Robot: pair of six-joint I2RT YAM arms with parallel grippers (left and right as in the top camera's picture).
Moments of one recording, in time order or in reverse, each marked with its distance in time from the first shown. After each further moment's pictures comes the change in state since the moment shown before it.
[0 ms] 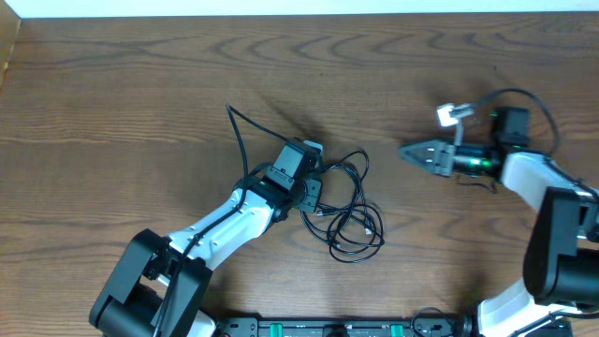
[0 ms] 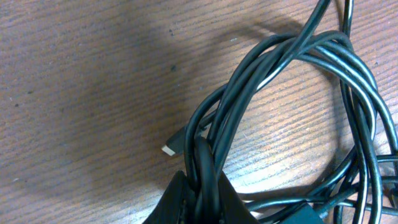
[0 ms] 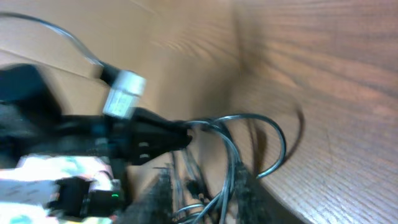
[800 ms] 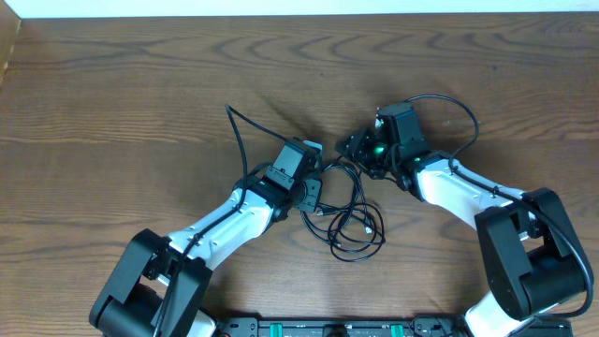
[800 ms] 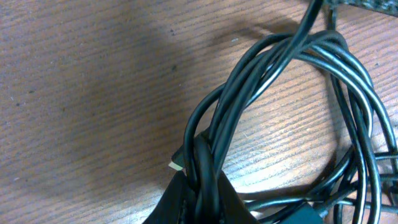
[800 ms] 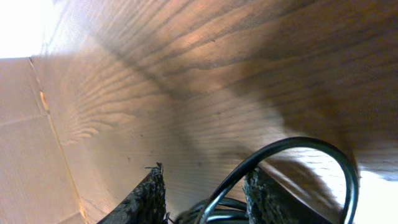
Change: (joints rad) left arm 0.001 0.000 0.000 0.000 0.003 -0.003; right arm 0.500 0.001 0.006 0.298 0.834 1.114
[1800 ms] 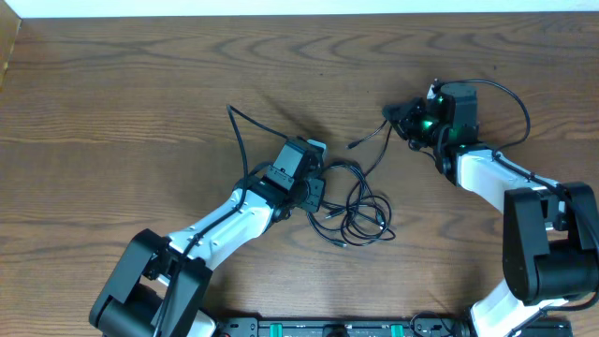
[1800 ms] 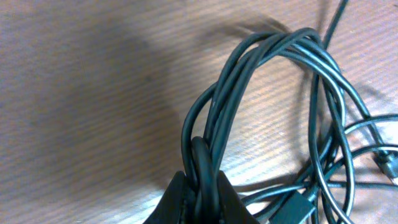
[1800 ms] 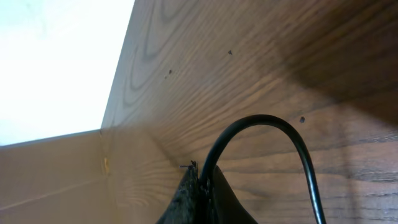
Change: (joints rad) left arm 0.000 0.000 0.000 0.037 0.071 0.004; right arm -0.268 0.025 0.007 0.193 -0.074 0.022
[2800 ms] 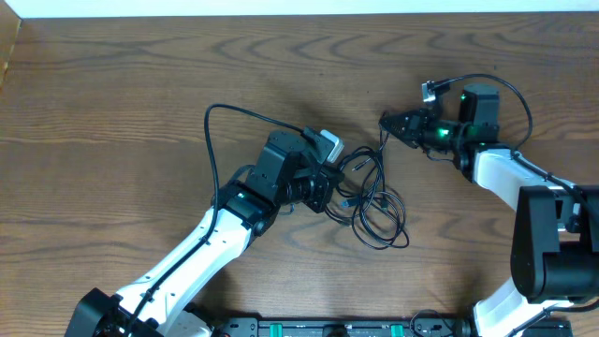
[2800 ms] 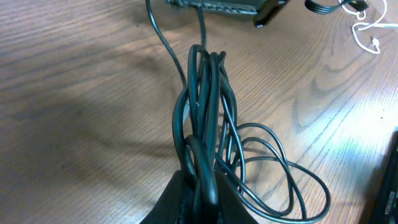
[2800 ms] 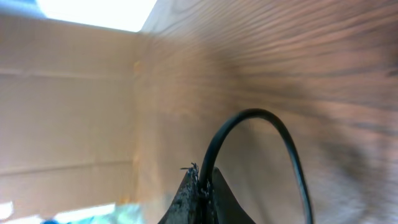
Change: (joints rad) left arm 0.003 -0.243 -0.005 0.067 0.272 0.098; right arm -0.111 -0.003 -0.001 -0.047 -0.531 -0.349
